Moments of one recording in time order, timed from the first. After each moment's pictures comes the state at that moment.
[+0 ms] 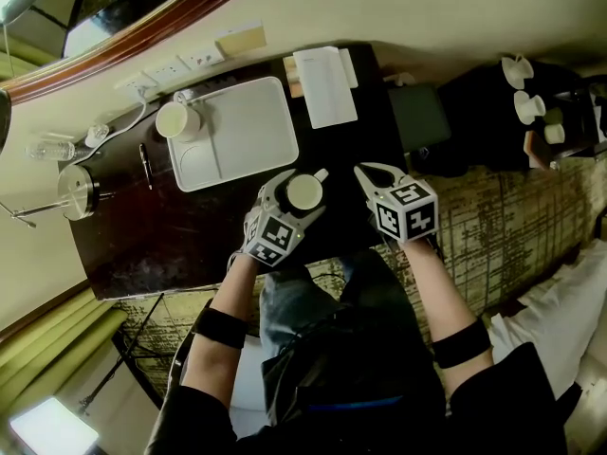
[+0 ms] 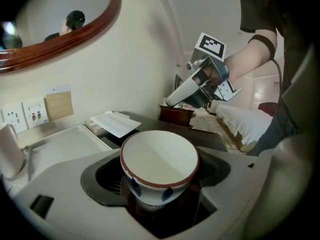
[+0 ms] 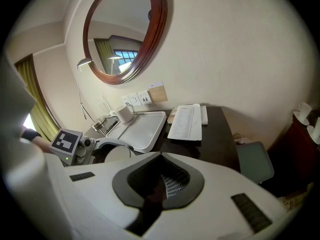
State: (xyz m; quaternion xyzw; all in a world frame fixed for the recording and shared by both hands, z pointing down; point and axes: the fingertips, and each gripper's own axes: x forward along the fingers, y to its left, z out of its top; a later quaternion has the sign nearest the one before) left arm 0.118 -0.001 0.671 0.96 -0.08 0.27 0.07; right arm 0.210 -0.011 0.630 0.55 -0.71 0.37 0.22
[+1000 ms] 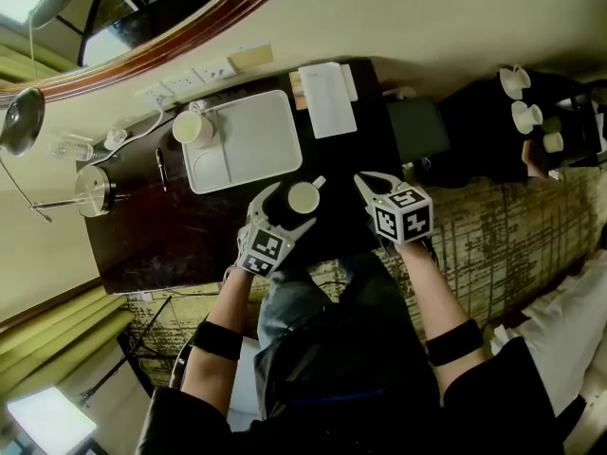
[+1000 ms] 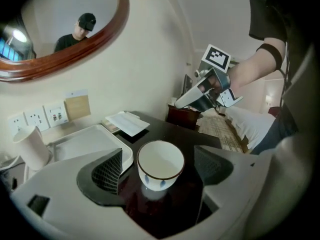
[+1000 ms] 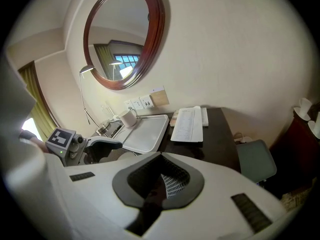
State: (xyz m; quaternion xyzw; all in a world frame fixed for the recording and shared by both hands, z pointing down) left arm 0.082 0.002 0.641 0.95 -0.11 0.29 0.08; right arm 0.210 -0.002 0.612 0.55 -0.72 0.38 0.19
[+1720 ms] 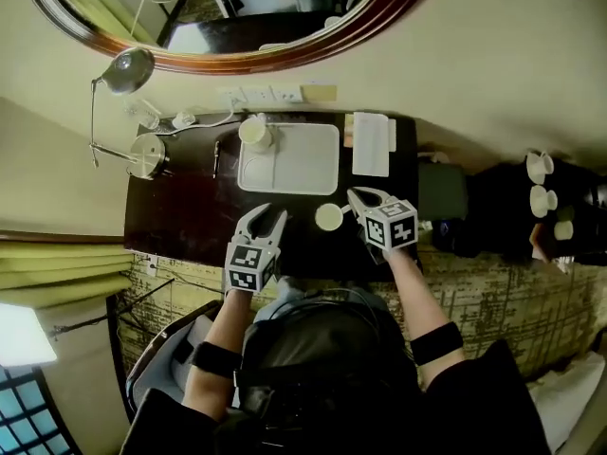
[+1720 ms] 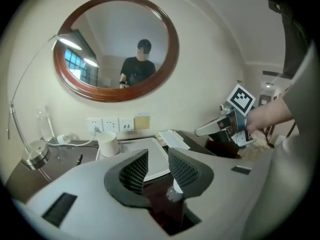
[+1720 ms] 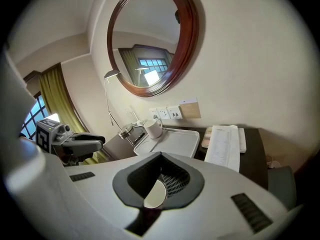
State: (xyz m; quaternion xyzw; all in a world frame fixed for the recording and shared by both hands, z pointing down) left arm -0.029 -0.033 0.522 0.87 -0.41 0.22 0.16; right arm 0.141 -0.058 0.556 0.45 -0.81 0.33 0.18
